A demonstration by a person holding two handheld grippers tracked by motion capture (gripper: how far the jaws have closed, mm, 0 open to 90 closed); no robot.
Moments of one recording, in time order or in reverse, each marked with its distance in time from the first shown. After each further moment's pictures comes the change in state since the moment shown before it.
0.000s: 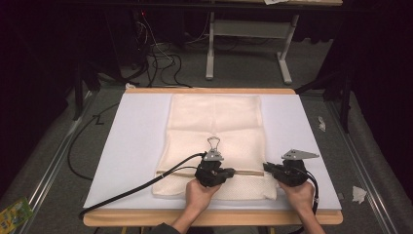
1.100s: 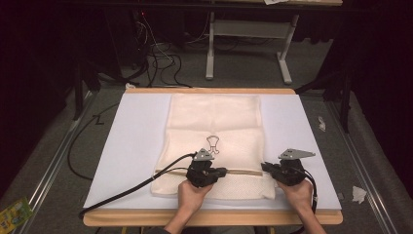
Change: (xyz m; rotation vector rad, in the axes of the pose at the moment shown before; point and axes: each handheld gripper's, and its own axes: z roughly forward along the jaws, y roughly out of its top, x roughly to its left) left arm 0.011 -0.009 -0.020 -0.013 0.026 -0.041; right arm 0.003 0.004 0.004 0.016 0.004 -0.050
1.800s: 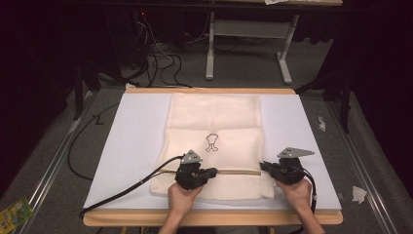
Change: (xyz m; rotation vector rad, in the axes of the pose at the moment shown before) left arm 0.010 -0.019 -0.029 -0.071 0.012 -0.045; right arm 0.003 0.005 0.001 -0.002 0.022 0.014
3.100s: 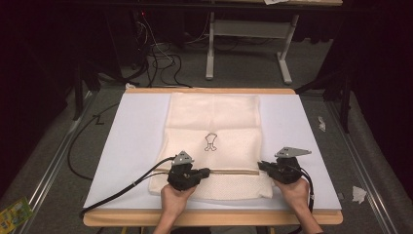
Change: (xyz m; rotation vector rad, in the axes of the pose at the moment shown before) left arm 0.012 -0.002 -0.015 0.007 0.025 0.010; right arm 0.002 0.003 0.004 0.009 -0.007 -0.002
